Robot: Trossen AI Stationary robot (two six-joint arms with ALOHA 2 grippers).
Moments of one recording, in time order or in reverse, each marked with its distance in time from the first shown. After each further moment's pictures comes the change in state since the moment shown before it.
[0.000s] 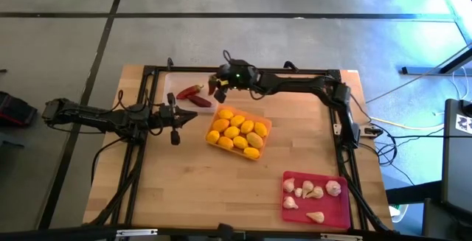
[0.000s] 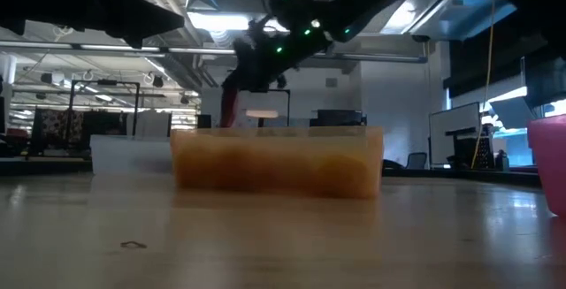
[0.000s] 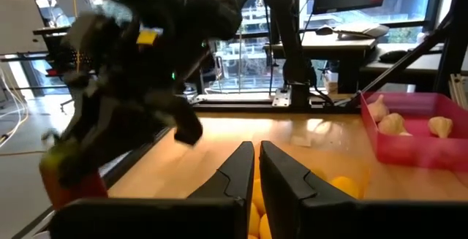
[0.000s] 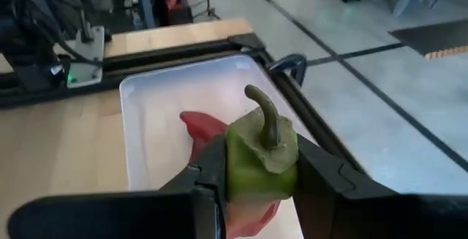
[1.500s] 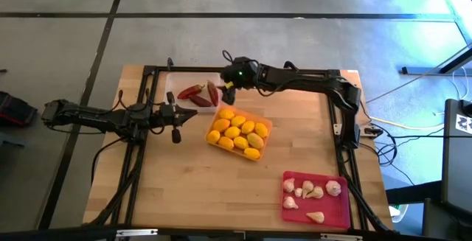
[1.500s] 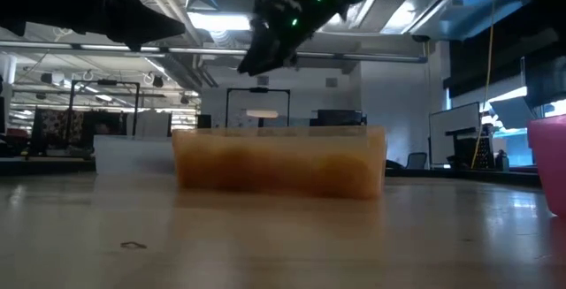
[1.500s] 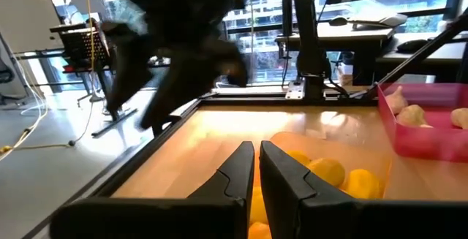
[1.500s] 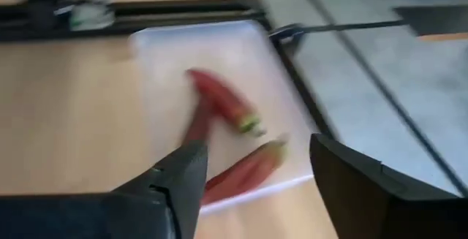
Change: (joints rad) left arm 0.025 0.000 0.000 -0.023 -0.019 0.019; right arm 0.035 -0.108 0.084 -0.370 0.041 -0.112
